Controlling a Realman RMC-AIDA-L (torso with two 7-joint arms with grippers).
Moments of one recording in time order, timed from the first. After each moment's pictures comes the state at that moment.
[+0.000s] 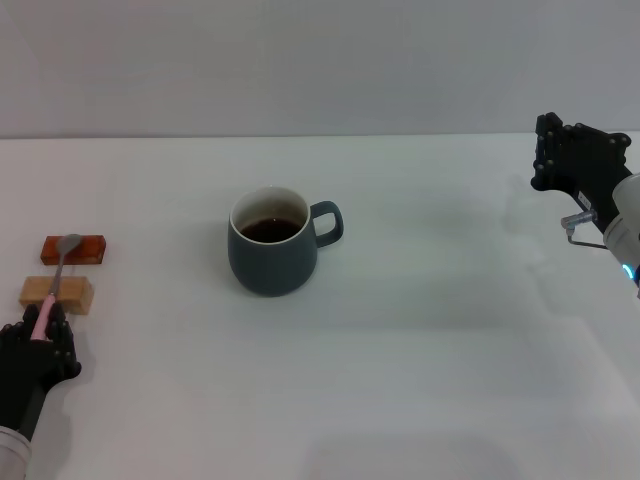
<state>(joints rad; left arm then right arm) -0.05 -2.07 -0.77 -0.54 2.12 0.98 0.20 0.48 2.08 1.34 0.43 -2.92 -0.75 0.08</state>
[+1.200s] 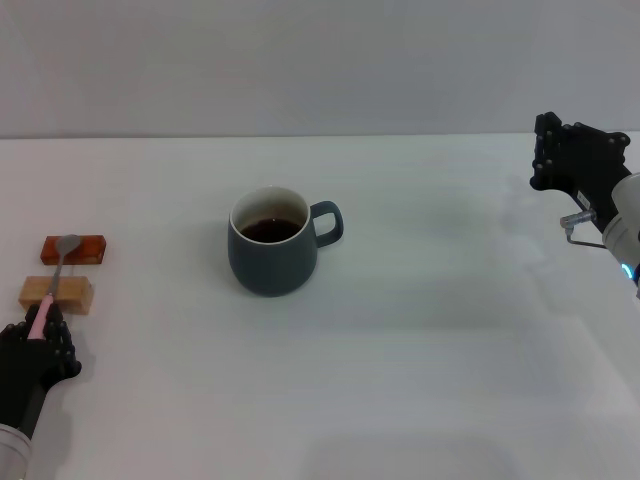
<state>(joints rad) -0.06 -2.07 -0.77 -0.53 2.11 0.97 0.20 0.48 2.08 1.34 0.43 -2.92 -0.74 0.08</state>
